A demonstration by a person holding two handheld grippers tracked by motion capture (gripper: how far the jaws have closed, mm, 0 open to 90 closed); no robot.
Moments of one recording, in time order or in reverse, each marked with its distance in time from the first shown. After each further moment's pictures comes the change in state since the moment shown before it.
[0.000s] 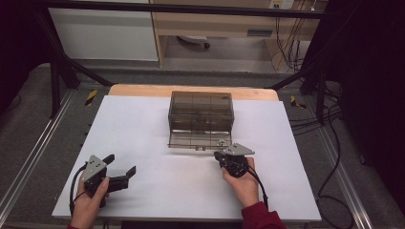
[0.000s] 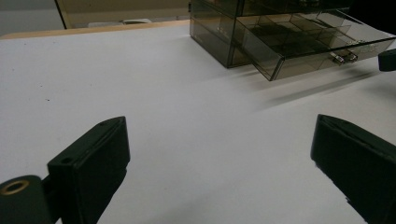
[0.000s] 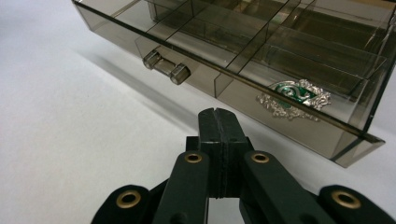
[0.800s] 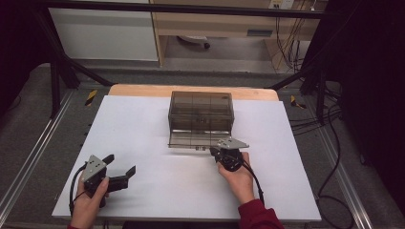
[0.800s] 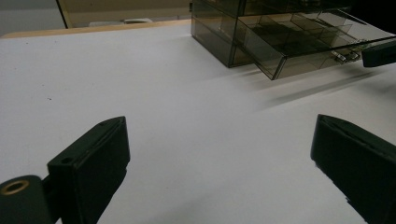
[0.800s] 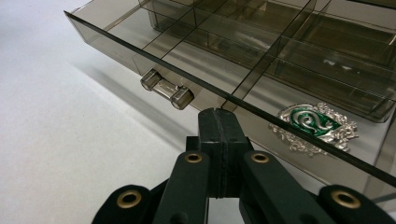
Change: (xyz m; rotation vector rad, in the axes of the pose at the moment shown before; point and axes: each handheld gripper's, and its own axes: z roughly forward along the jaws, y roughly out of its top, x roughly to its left) left arm 0.001 0.000 0.000 0.000 0.009 0.002; right arm 0.000 0.013 0.018 0.013 0.017 0.013
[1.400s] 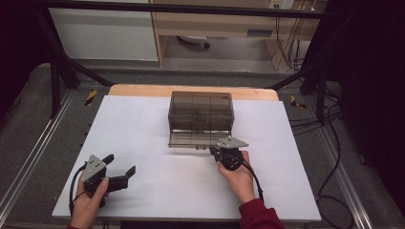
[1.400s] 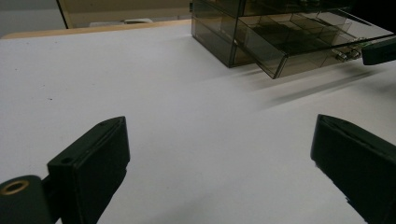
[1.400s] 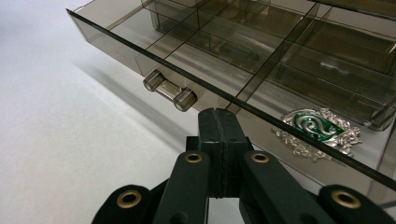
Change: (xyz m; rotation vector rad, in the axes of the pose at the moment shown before) left arm -0.001 0.000 0.000 0.000 -0.004 0.002; right arm -0.001 0.003 0.001 0.002 0.004 -0.031
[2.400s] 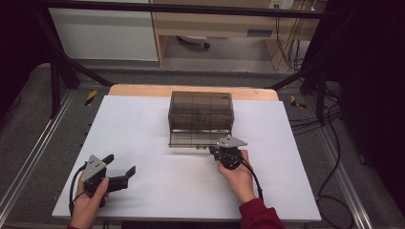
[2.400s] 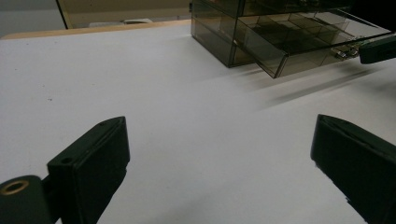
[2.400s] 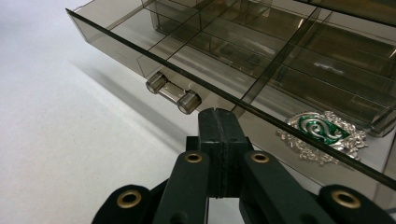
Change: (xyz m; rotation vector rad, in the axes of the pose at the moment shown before) left arm 0.001 0.000 0.000 -0.001 0.000 0.002; right arm 0.000 0.003 0.002 0.003 0.000 -0.015
